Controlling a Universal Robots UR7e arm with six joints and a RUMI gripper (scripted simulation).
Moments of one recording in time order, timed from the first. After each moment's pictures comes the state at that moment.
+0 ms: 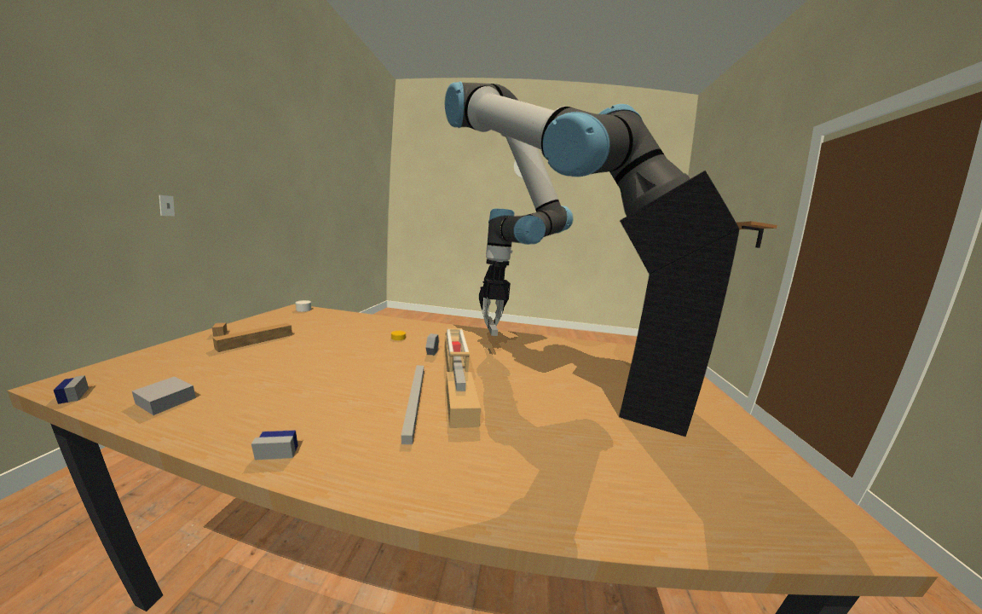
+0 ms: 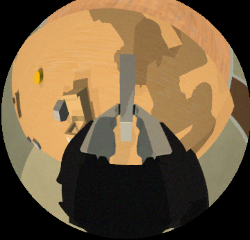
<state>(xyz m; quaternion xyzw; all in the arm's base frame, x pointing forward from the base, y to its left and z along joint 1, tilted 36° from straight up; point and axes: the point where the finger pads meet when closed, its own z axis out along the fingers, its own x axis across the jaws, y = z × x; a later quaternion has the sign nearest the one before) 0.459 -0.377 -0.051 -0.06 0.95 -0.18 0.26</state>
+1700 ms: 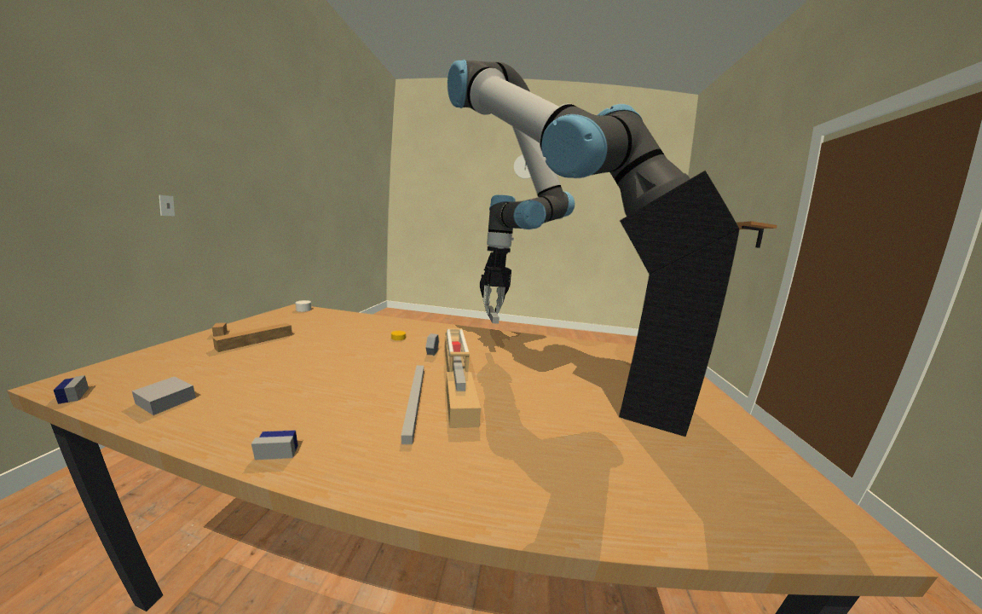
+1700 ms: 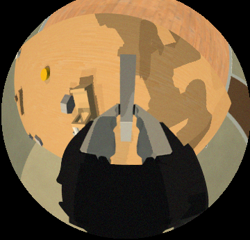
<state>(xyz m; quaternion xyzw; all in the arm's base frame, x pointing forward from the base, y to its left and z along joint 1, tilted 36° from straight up) 0.439 -0.364 -0.019 -0.06 0.95 -0.18 0.26</state>
